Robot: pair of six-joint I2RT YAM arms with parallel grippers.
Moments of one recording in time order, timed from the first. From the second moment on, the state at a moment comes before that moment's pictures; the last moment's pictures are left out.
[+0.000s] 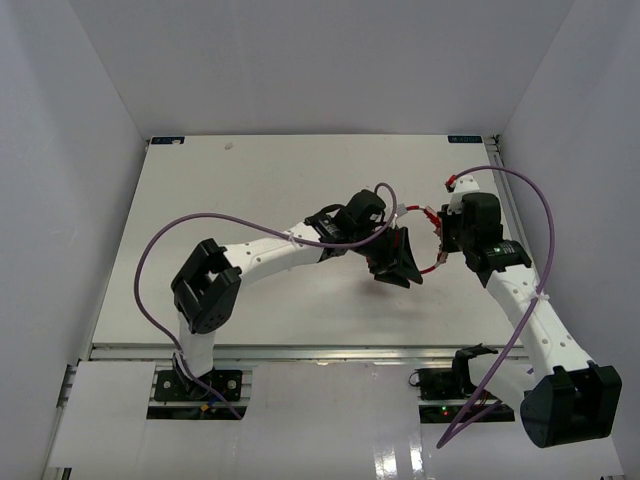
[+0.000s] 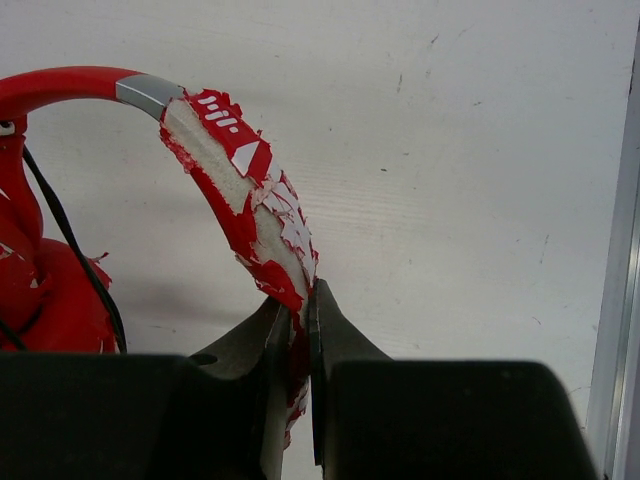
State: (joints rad) left arm -0.96 1.92 1.54 -0.26 0.66 -1.04; right arm 0.20 1.03 0.85 -0.47 0.05 -0.03
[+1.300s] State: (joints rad) left arm -0.91 0.90 0.71 -0.38 0.05 -0.48; right arm 0.18 1.49 0.85 -0.18 -0.06 0.03
